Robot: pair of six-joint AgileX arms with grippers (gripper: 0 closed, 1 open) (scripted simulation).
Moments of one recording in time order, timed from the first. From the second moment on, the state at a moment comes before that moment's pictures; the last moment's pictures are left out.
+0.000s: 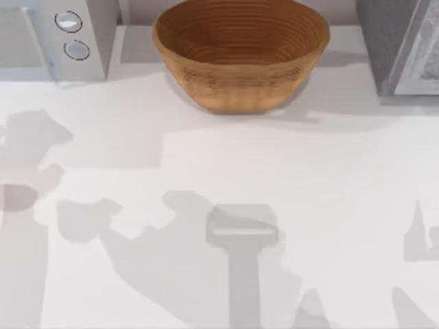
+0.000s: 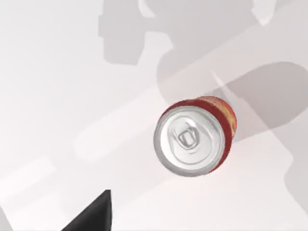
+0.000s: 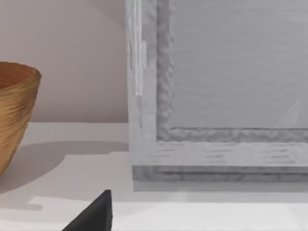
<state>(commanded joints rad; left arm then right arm) 0.14 1.46 1.21 -0.91 0.00 0.74 0.00 0.00 0.00 0.00 0.00 0.00</state>
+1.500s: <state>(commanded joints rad) 0.20 2.01 1.45 -1.01 0.00 1.01 0.00 0.00 0.00 0.00 0.00 0.00</state>
